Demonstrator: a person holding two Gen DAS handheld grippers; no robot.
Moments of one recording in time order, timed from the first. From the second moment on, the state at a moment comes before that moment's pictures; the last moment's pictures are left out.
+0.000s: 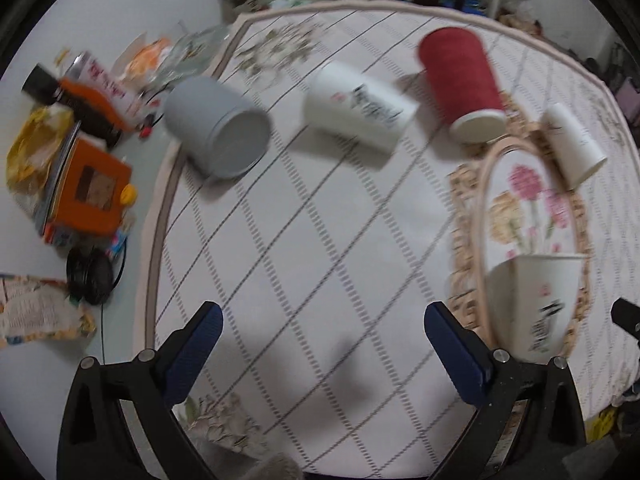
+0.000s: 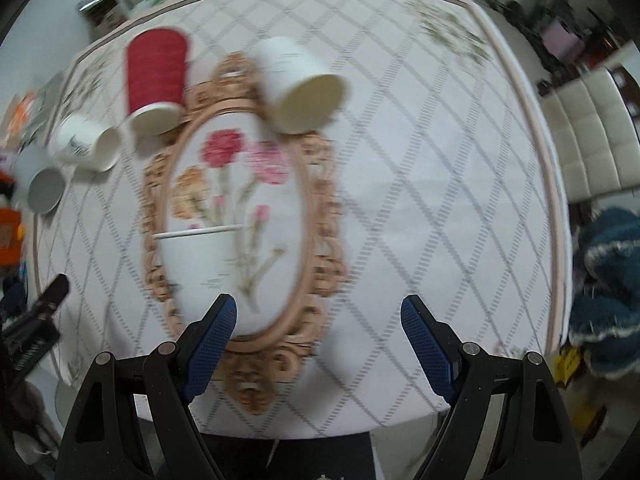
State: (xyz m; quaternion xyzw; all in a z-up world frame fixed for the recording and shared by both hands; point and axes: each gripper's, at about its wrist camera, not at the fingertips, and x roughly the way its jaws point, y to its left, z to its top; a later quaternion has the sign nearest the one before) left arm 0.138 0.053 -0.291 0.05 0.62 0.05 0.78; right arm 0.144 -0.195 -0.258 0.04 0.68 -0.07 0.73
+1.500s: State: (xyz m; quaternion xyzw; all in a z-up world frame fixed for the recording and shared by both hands) left arm 0.146 0.101 -0.349 0.03 0.71 0.09 0.70; right arm 0.153 -0.105 -0.264 0.07 0.56 -0.01 0.83
